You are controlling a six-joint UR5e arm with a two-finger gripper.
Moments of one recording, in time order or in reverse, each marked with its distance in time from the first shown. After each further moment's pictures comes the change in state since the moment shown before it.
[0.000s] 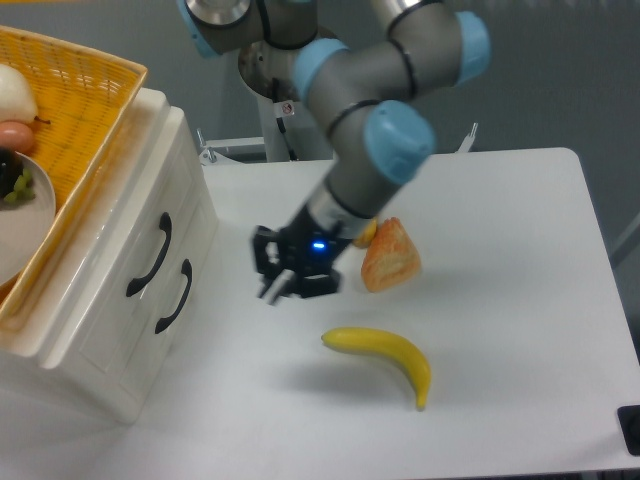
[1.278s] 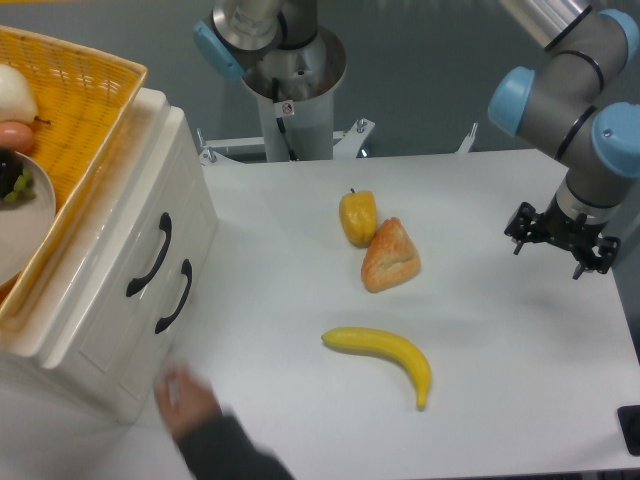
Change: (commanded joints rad) arm 0.218 -0.155 0.137 0.043 0.461 0.671
